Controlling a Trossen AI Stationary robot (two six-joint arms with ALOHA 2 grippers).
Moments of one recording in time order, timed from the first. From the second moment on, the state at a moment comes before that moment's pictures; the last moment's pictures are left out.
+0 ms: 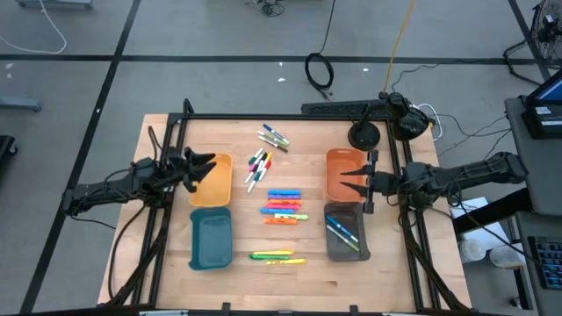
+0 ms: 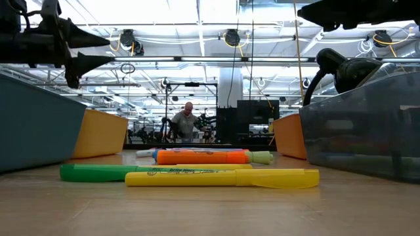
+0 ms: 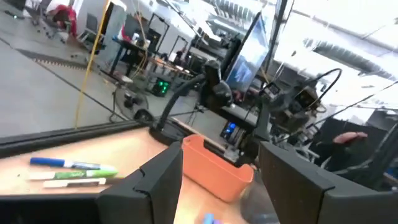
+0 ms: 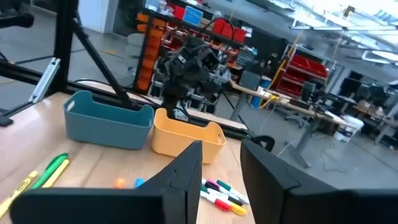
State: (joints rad) left arm 0.18 0.04 0.02 0.20 -0.15 -0.44; right arm 0.17 0.60 0.37 0.27 0.26 -0.32
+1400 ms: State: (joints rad) left arm 0.47 1.45 1.14 -0.37 -0.07 0.01; right arm 0.10 0.59 0.37 0.30 0.26 -0.48
